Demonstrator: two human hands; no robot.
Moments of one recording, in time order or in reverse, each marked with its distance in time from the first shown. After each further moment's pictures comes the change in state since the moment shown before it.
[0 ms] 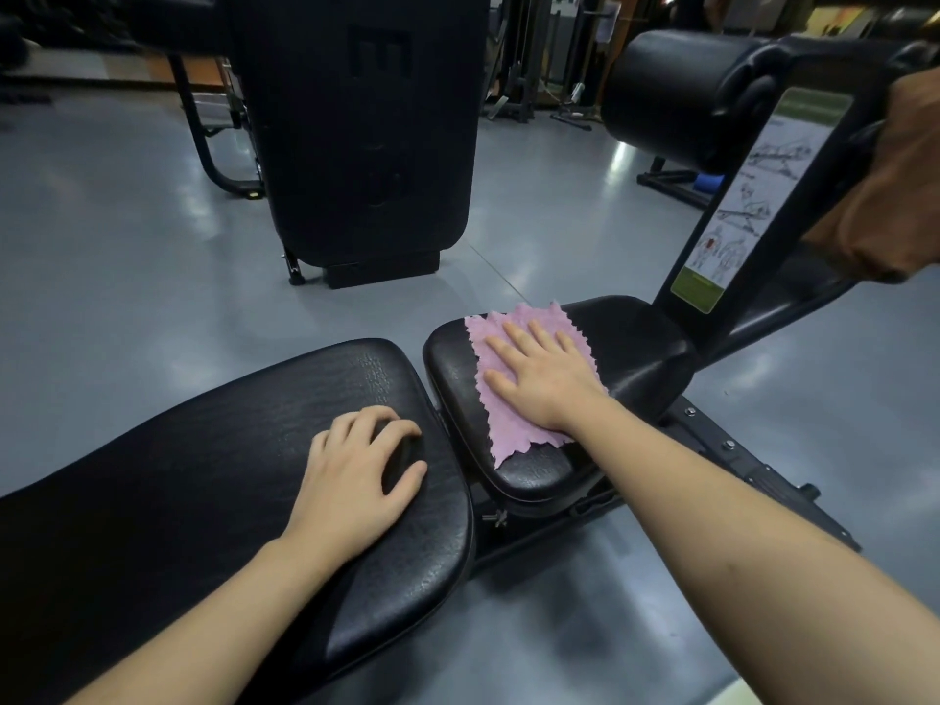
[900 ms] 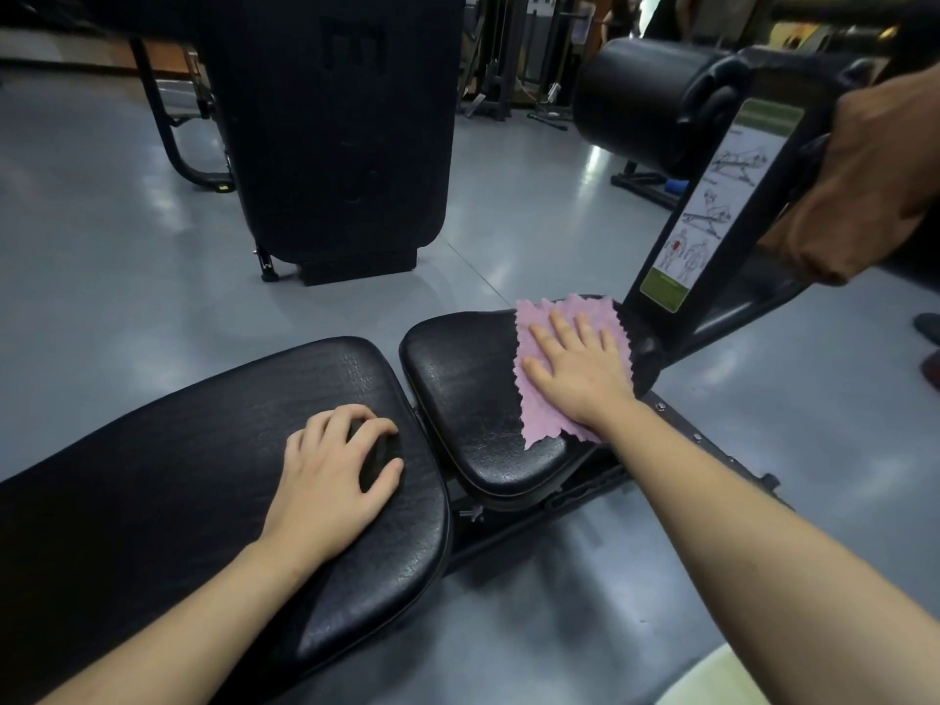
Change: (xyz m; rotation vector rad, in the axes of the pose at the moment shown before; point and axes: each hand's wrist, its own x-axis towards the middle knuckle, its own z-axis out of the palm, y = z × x) left_hand 0.000 0.002 0.003 -0.023 0.012 -0.012; right_hand -0.022 0.058 0.000 0.015 0.049 0.216
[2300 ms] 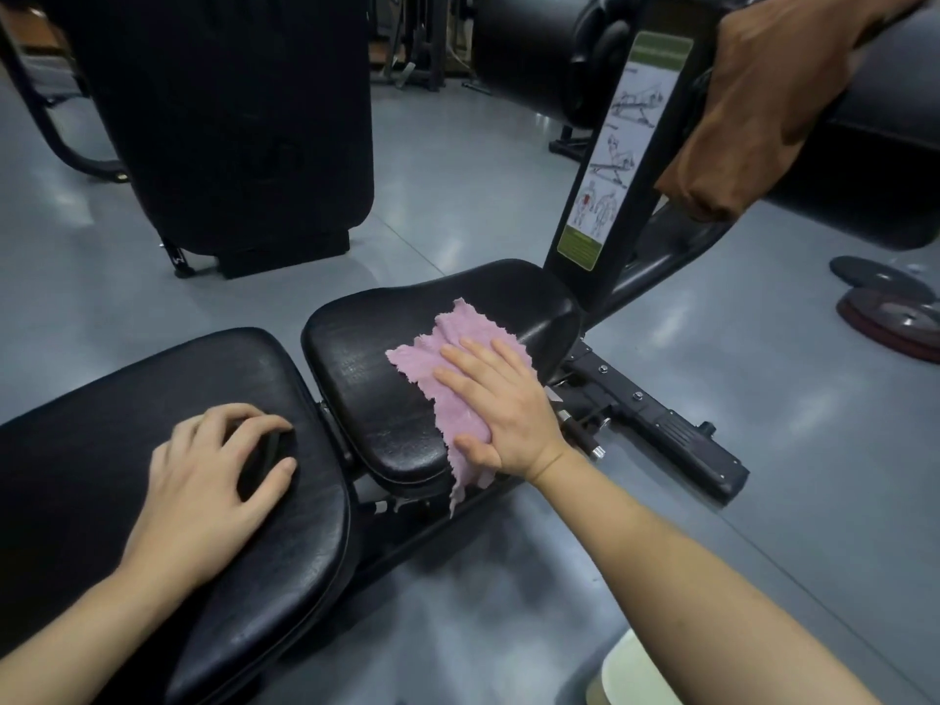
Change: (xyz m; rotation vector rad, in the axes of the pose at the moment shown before) left_hand 0.000 0.005 -0.007 -0.030 -0.028 -0.031; right_hand -0.055 0.022 0.072 0.288 0.711 -0.607
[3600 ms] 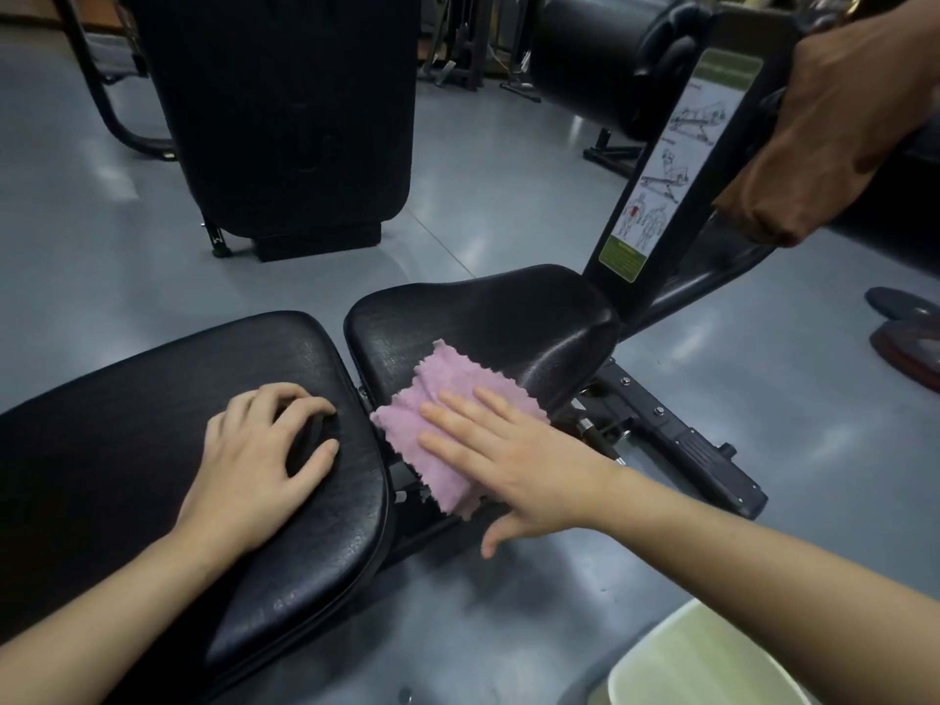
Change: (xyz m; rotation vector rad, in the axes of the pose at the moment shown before) left_hand 0.001 -0.003 0.002 -0.010 -0.007 0.005; right_hand 0.012 -0.049 -0.045 -0.183 -0.710 -0.356
